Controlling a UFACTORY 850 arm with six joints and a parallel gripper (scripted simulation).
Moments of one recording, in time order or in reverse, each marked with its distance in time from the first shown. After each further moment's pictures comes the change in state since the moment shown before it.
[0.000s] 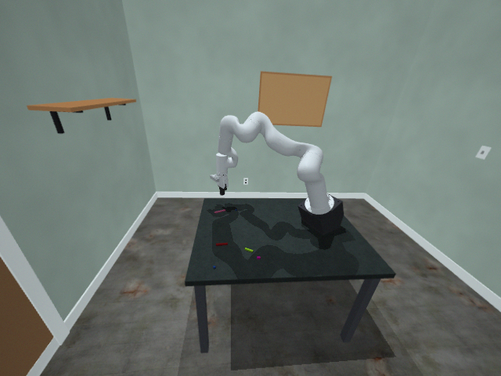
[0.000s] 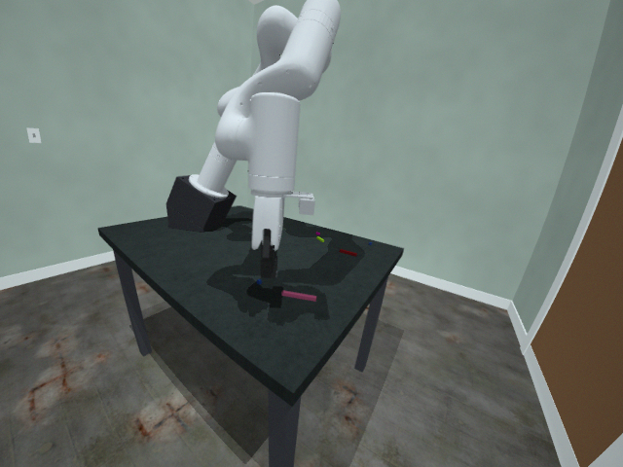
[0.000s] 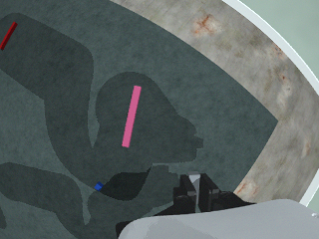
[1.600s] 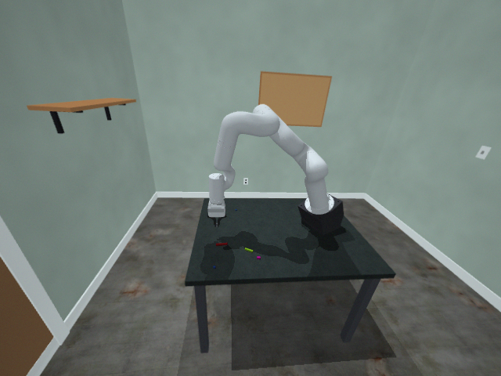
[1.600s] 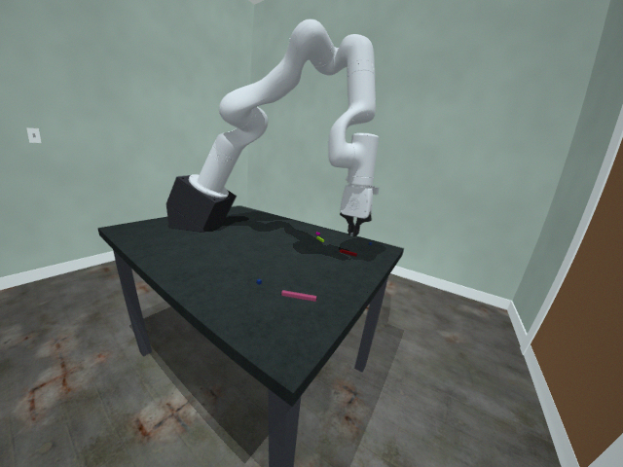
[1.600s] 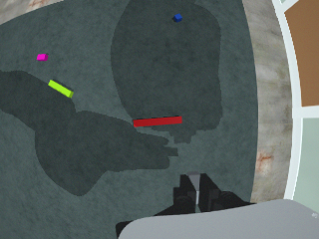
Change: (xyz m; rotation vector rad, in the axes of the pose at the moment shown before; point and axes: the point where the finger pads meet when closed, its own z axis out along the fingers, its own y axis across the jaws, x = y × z) arm 0.255 -0.312 0.000 -0.007 0.015 -0.949
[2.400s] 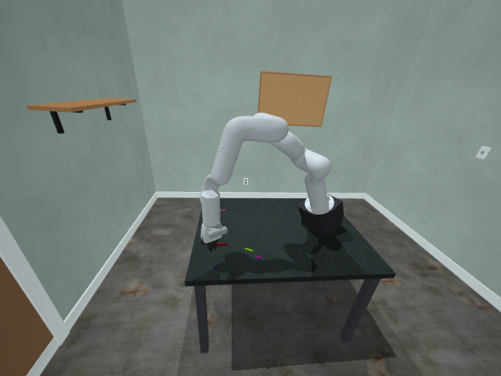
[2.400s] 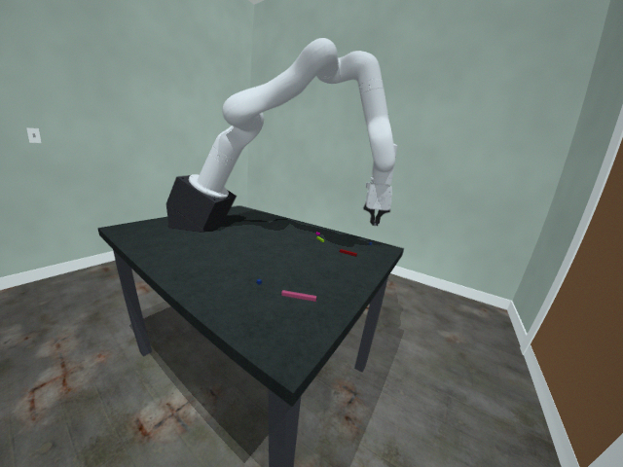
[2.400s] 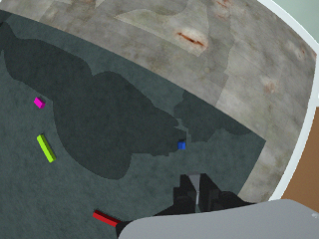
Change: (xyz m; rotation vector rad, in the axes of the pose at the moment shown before) arm 0.211 0.015 0.001 0.004 0.012 -0.497
